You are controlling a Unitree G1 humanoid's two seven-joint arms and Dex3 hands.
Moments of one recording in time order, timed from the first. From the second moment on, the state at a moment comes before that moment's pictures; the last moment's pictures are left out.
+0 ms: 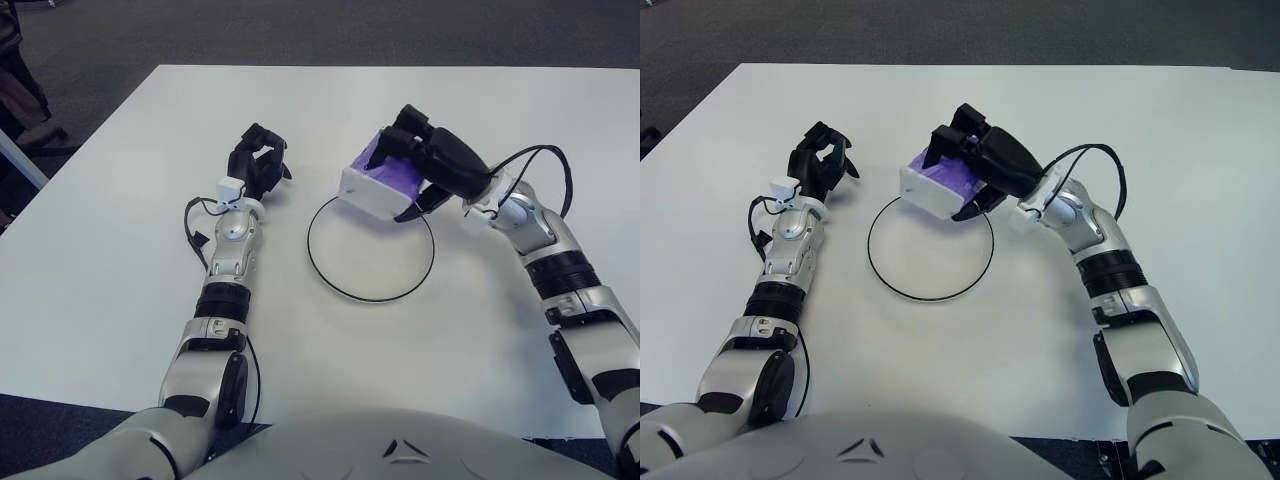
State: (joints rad) left arm -0.43 0.01 0.11 0.47 -0.07 -0.29 0.04; right arm -0.59 -0.49 0.25 0.37 -0.38 -0.94 0.16
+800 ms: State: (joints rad) left arm -0.43 0.01 0.11 0.48 -0.07 -0.29 0.04; right arm -0.52 -0.57 0.26 0.09 -0.27 -0.88 0.49
